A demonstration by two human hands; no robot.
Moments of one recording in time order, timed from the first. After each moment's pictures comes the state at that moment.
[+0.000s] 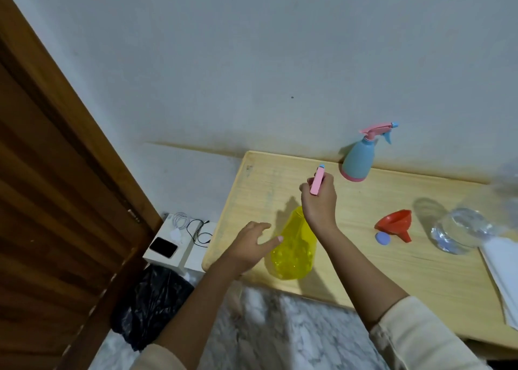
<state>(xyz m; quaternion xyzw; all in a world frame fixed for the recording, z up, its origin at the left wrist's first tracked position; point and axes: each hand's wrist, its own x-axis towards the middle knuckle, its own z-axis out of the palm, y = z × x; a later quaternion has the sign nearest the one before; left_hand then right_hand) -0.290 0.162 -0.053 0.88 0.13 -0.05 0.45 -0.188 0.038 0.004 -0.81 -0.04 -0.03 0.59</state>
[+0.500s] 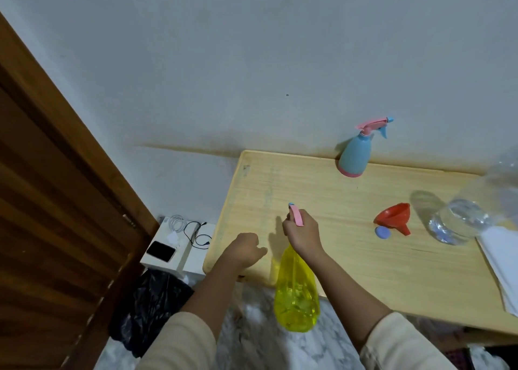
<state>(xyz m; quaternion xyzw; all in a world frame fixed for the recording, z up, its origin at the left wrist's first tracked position) -0.277 0.177 -0.066 0.91 0.17 -0.24 0.28 -0.223 0.047 -0.051 -0.83 -0.01 0.13 0.55</state>
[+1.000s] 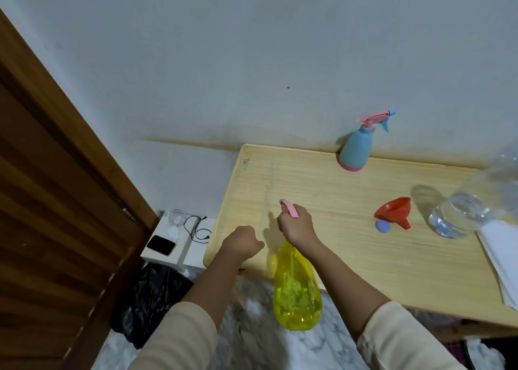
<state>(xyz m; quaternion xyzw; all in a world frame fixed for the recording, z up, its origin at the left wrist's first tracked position) -0.270 0.180 -0.075 0.92 0.21 -0.24 0.24 -0.228 0.057 -0.037 -0.82 -0.02 0.19 0.55</state>
